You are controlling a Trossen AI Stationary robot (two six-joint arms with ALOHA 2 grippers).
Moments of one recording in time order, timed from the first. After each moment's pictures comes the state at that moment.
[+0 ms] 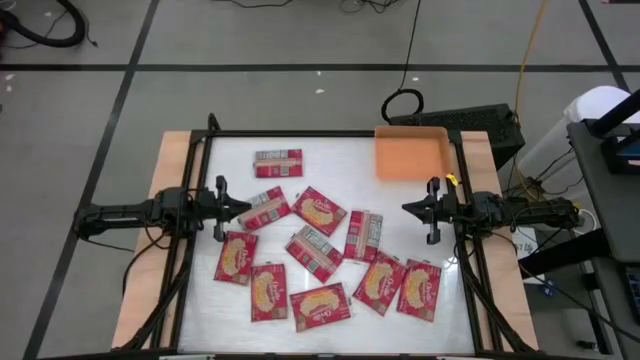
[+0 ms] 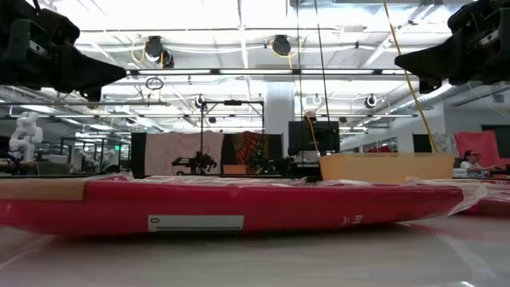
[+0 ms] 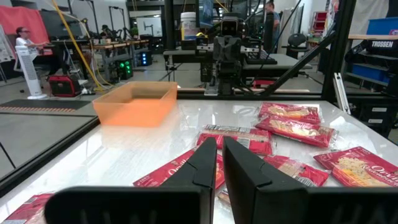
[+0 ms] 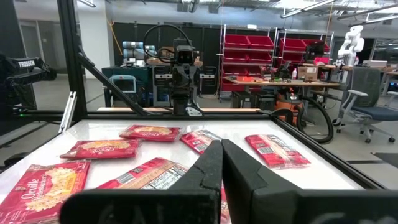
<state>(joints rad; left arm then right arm) 0.06 0.03 0.01 0.02 0.00 0.02 0.09 0.01 0.02 0.08 0.18 -0.04</state>
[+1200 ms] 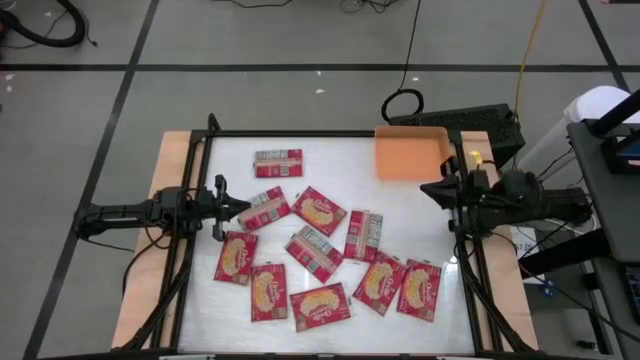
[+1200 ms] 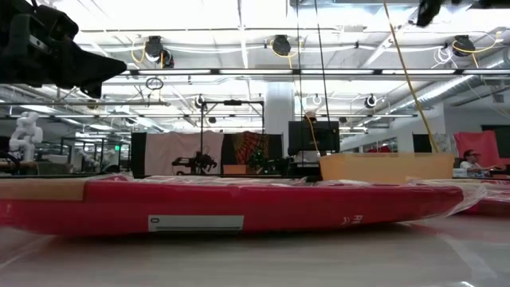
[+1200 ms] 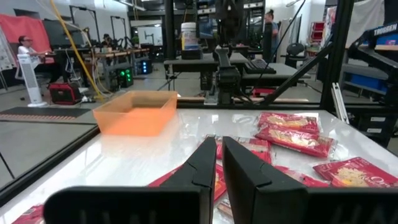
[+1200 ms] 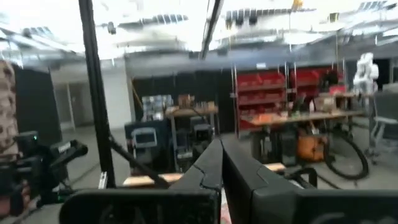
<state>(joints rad) 0.06 0.03 0.01 0.07 0.00 0.02 0.09 0.28 0.42 0.09 0.13 0.07</state>
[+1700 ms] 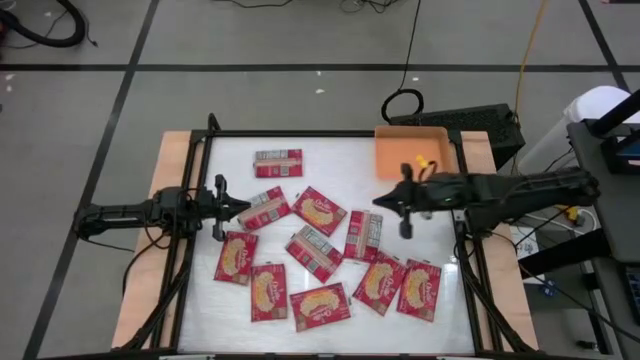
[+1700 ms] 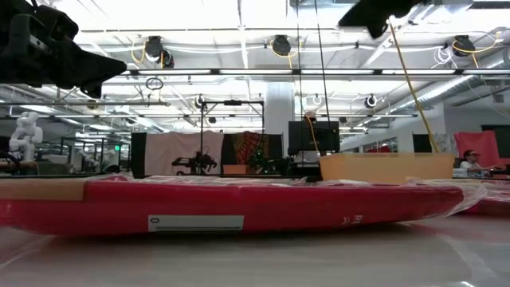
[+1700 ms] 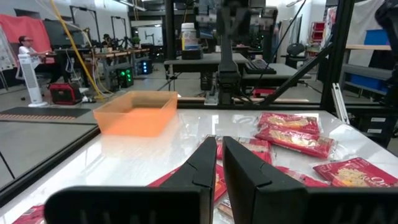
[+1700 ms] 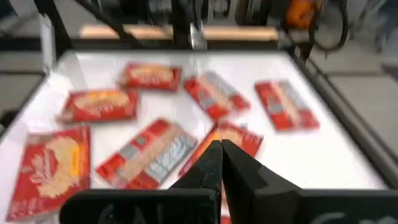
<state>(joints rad) 0.06 0.03 0.01 0.06 0.00 0.02 0.09 0.94 0.80 -0.32 0.19 0.05</state>
